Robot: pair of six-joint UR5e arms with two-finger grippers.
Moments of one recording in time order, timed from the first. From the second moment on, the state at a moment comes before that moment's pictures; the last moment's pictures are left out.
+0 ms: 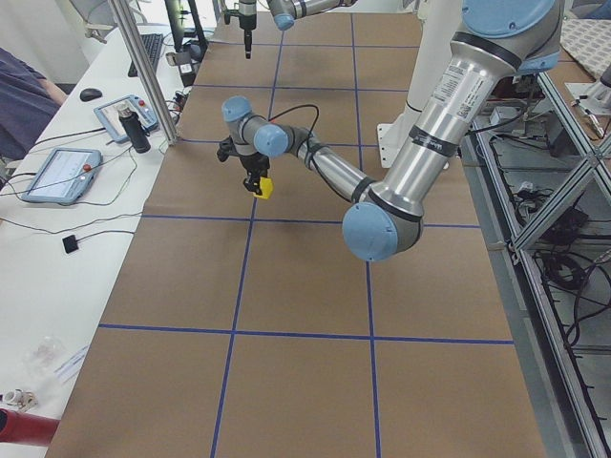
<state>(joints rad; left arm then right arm) -0.96 -2.14 -1.61 -1.43 -2.27 -0.52 1.13 -1.00 1.34 -1.32 2.25 0.56</state>
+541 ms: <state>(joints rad) -0.89 -2.42 -1.51 -1.38 -2.27 -1.00 1.13 -1.00 1.34 -1.33 2.25 0.56</state>
